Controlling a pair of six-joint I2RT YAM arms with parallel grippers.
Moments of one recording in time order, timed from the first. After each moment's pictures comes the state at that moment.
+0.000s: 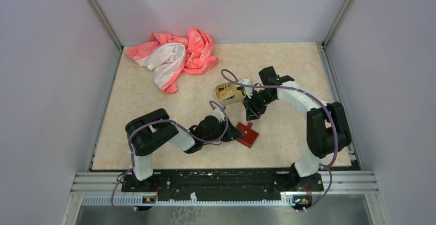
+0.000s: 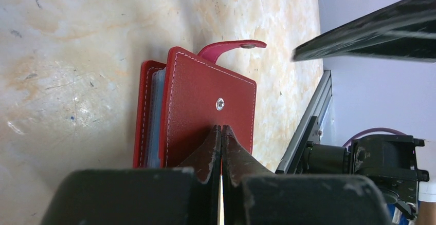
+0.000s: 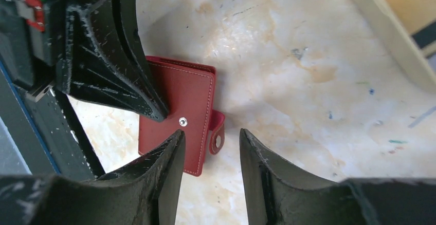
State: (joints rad) left arm -1.00 1.90 0.58 0.96 0.07 -1.05; right arm 0.37 1.65 1.12 -0.77 -0.61 -0.62
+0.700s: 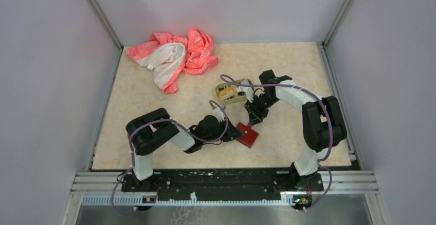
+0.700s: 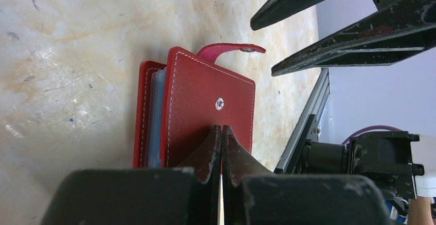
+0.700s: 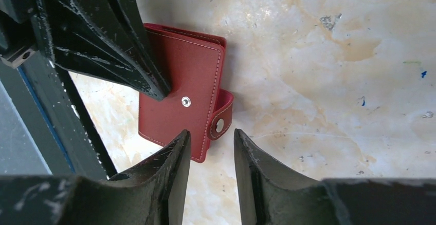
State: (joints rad) left arm -1.00 1.91 0.58 0.98 0.10 -1.05; right arm 0.32 1.70 1.12 -0.87 -0.64 -0.73
